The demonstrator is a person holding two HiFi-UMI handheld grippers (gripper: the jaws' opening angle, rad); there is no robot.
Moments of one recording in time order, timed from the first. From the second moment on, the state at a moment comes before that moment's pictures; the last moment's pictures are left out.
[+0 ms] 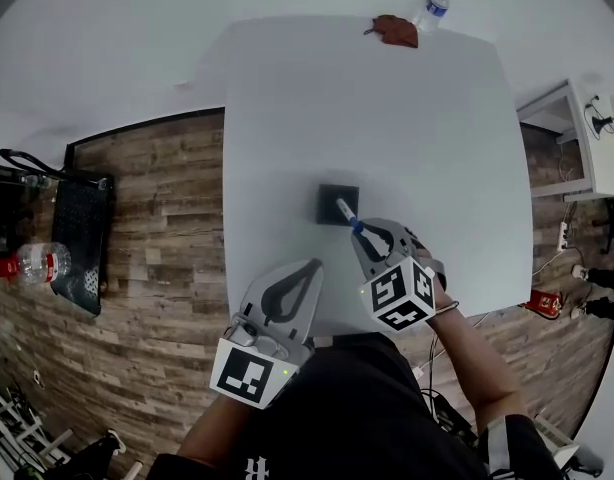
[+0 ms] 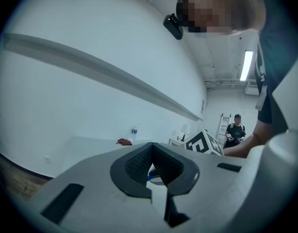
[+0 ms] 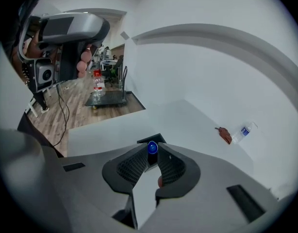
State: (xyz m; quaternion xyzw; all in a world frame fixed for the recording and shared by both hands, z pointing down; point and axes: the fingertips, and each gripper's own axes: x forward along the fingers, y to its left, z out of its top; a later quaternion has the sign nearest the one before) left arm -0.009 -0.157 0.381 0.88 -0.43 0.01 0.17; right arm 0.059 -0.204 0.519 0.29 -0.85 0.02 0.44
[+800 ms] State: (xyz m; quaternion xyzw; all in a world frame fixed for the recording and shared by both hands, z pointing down) left arm -0.001 -0.132 0.352 0.91 -0.40 0.00 0.12; right arm 0.053 -0.174 0.420 0.35 -0.85 -0.04 0.38
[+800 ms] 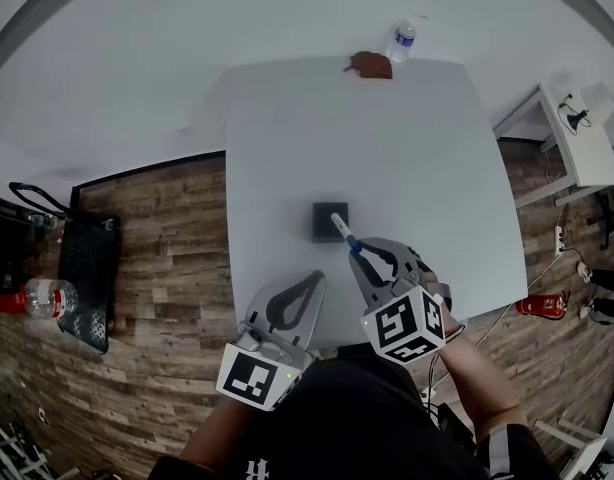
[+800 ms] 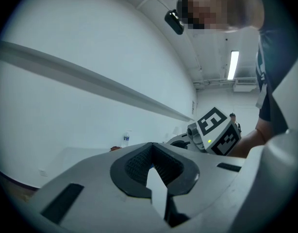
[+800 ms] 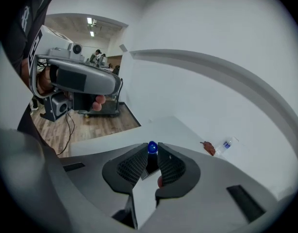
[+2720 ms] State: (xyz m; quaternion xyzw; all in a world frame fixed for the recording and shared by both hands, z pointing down) left arm -0.001 -0.107 0.330 0.93 -0.37 0.00 0.06; right arm 0.046 -0.097 0.324 0.43 -0.85 -0.07 0.29
